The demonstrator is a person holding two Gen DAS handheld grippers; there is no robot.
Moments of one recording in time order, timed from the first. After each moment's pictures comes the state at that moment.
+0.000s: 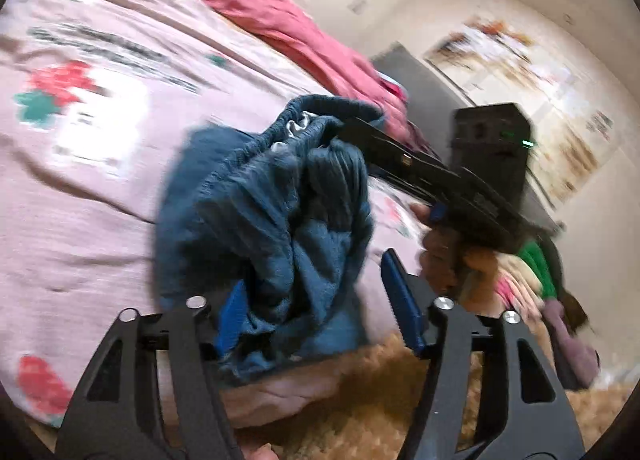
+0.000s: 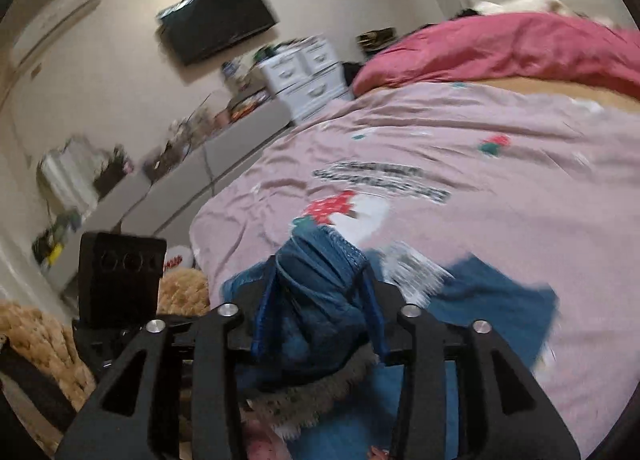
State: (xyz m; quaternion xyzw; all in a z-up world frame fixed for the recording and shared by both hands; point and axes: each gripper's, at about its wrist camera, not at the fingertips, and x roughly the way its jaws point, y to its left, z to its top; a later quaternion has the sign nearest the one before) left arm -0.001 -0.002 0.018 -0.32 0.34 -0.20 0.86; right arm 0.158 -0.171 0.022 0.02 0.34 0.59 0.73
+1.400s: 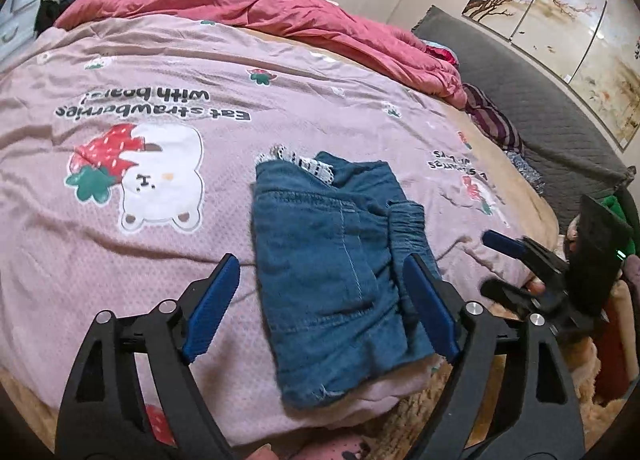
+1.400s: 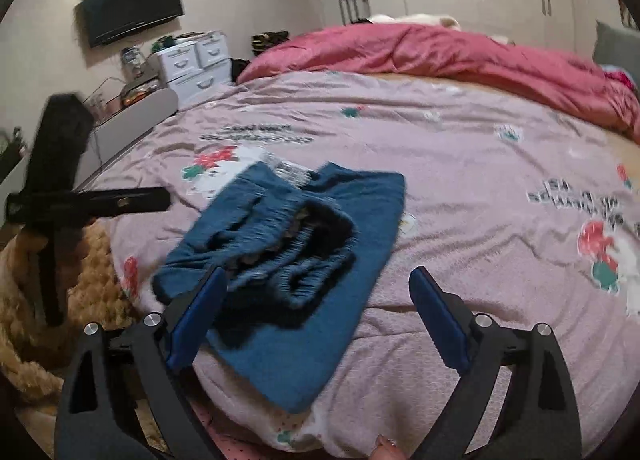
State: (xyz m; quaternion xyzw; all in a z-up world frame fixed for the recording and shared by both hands) left arm 0.036 0.014 0.044 -0.17 0.40 -0.08 0.90; right arm 0.080 -0.243 -0.009 -0.07 0.32 0.40 0.86
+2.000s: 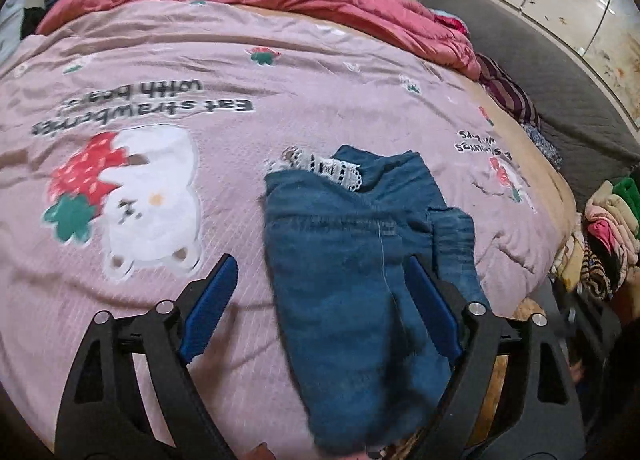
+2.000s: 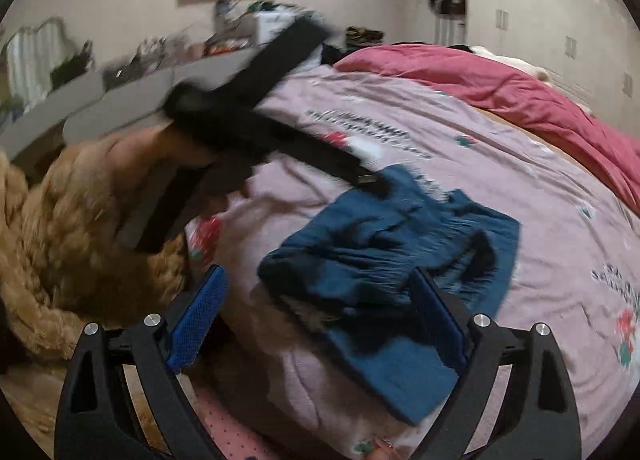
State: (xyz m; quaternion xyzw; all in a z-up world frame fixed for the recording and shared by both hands) left arm 0.094 0.019 0.022 -0.13 0.45 -0.09 0.88; right arm 0.002 -0.165 -0.008 -0.19 0.27 0.51 0.80
